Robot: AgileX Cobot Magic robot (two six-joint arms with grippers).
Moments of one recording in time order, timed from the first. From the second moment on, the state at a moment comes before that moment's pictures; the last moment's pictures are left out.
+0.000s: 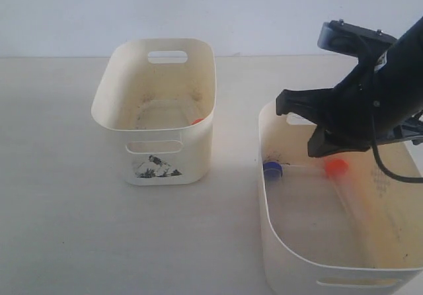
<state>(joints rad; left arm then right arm) -0.02 0.01 0.00 0.18 0.27 -0.02 0.33 1.41 -0.93 0.21 0.76 0.33</state>
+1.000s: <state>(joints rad) -0.02 0.01 0.00 0.18 0.27 -0.02 0.20 1.61 -0.87 0.65 0.72 -0.20</state>
